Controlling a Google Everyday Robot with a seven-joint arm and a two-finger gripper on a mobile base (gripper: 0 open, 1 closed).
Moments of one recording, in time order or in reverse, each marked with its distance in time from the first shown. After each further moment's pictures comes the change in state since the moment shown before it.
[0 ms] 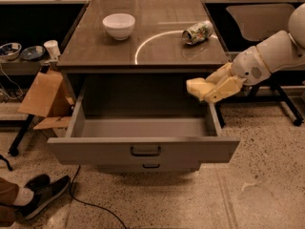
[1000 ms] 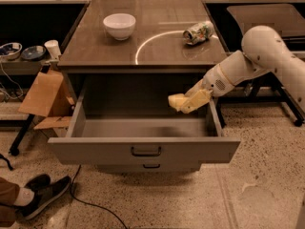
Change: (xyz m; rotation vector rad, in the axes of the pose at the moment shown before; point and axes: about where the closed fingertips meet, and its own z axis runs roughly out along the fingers) arm 0.017 -0.026 0.096 -0.057 0.069 0.134
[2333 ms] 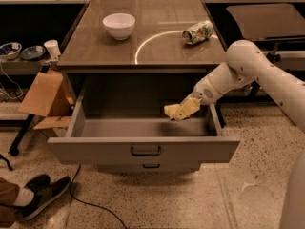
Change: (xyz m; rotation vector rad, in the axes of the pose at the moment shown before) arm 0.016 -0.012 0.053 -0.032 0.049 0.111
